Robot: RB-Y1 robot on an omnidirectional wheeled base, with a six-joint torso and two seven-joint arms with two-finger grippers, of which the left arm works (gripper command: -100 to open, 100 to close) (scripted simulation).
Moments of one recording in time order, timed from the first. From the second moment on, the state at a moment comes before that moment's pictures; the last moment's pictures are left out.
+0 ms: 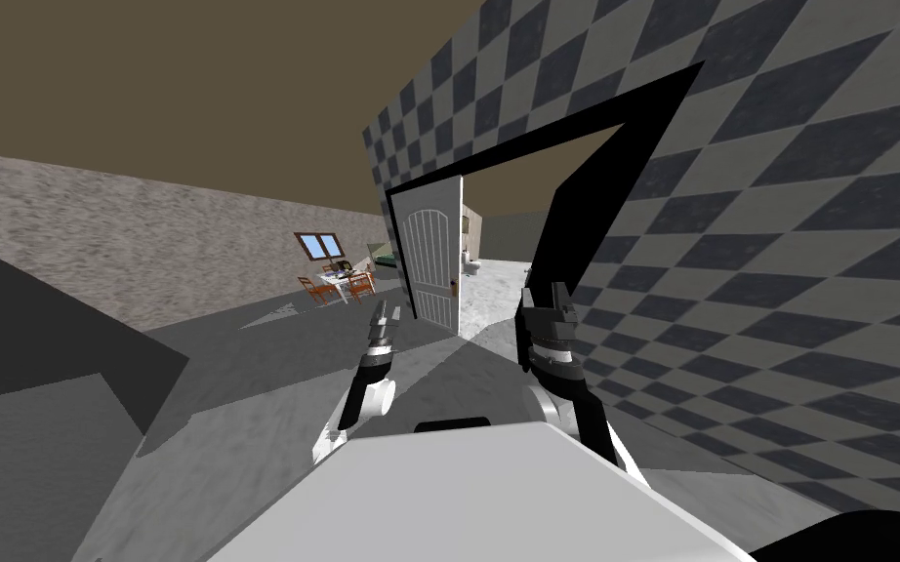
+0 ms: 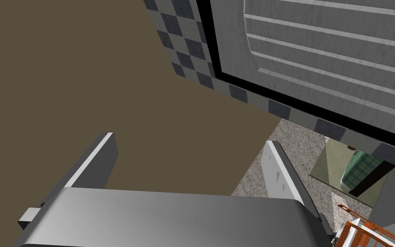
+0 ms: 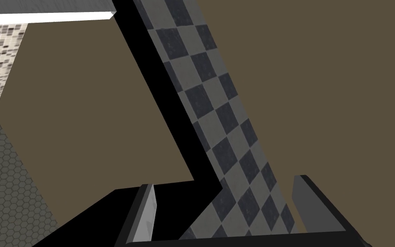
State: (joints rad) arm 0.27 0.08 -0.08 -1.98 0.05 -0.52 0.08
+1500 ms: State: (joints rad) arm 0.06 0.09 -0.11 -1.61 0.05 -0.50 0.07
